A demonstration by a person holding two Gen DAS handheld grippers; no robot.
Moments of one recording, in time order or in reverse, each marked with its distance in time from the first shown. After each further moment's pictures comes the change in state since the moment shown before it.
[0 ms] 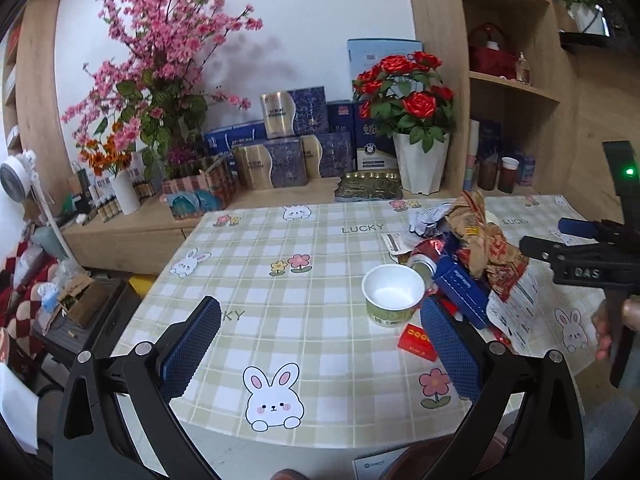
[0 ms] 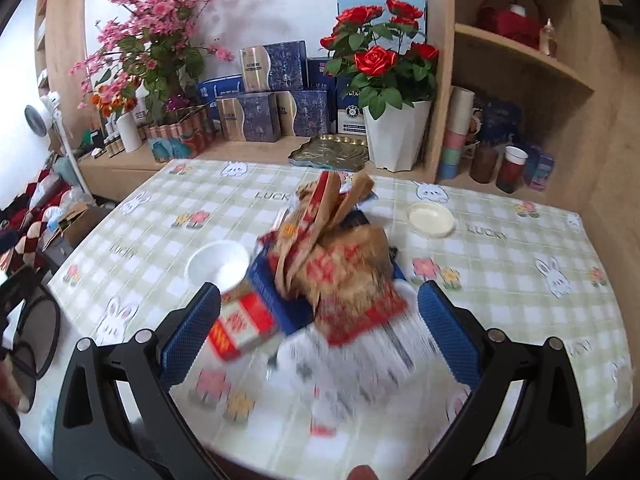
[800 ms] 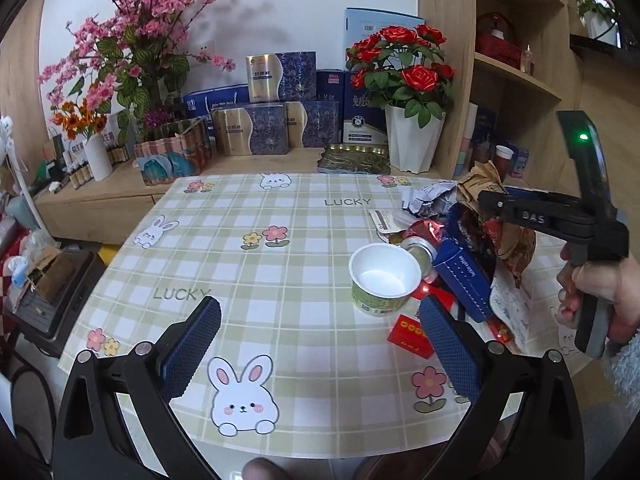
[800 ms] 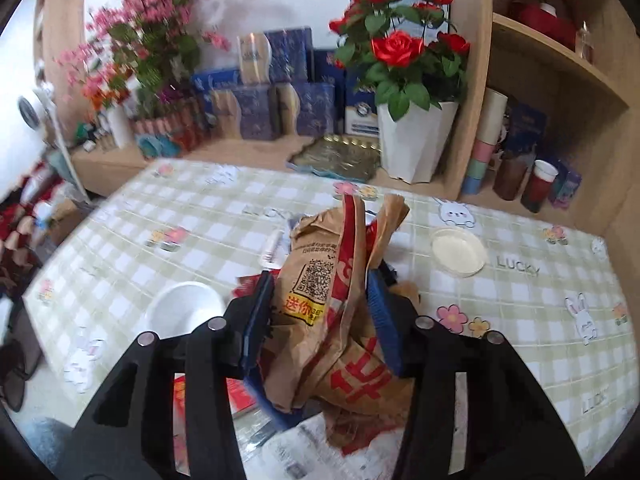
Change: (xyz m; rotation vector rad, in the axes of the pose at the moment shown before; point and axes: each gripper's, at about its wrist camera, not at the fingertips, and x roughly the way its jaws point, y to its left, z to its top) left arm 0.049 0.006 -0.012 -0.057 0.092 -0.108; right arm 0.056 -0.001 0.029 -0.024 -0.006 0.030
